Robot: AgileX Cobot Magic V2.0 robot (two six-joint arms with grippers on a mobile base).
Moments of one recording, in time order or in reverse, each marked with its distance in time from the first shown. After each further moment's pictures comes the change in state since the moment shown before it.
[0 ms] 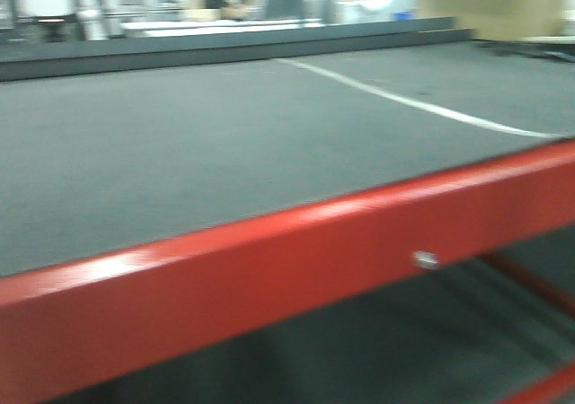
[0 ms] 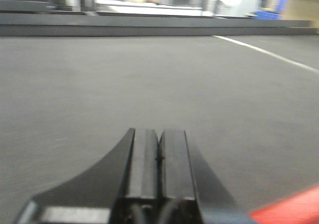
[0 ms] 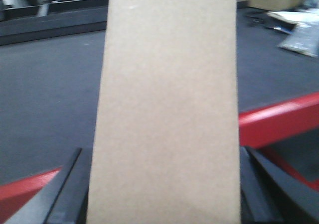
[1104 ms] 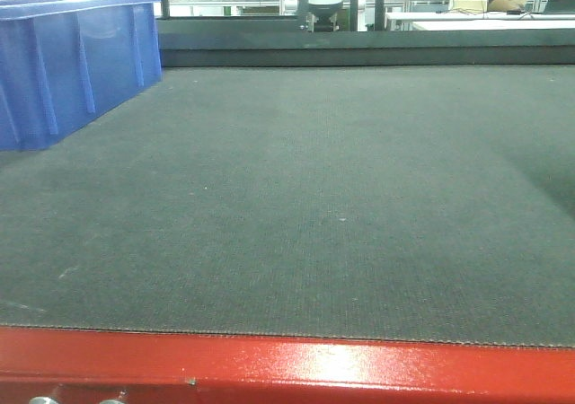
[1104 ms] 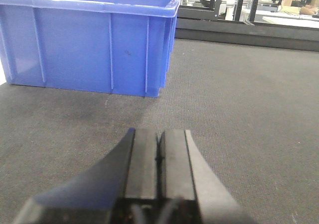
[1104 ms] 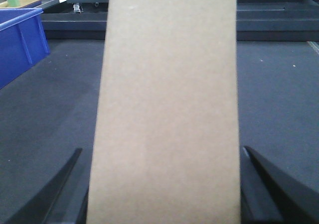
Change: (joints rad) left arm 0.000 0.000 0.000 0.000 0.000 0.000; right arm 0.000 0.000 0.000 0.002 -0.002 0.000
